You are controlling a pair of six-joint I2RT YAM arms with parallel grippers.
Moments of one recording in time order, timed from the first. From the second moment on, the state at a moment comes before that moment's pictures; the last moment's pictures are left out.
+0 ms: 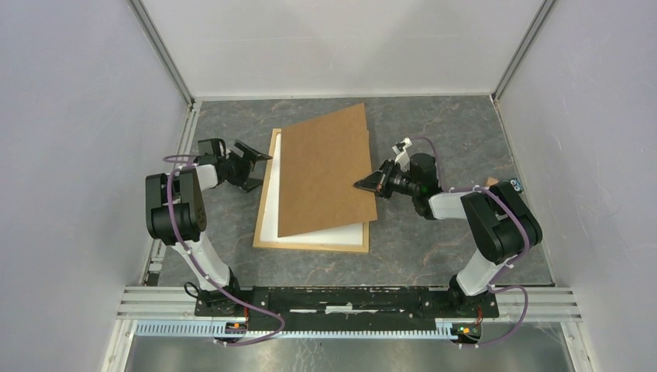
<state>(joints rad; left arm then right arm) 0.17 1.84 0.96 -0.02 0.59 -0.93 0.36 1.69 0.63 0.72 -0.69 1.06</state>
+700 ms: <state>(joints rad) 0.17 1.80 0.90 0.02 0.59 -1.00 0.40 1.64 0.53 0.81 -0.62 1.18</state>
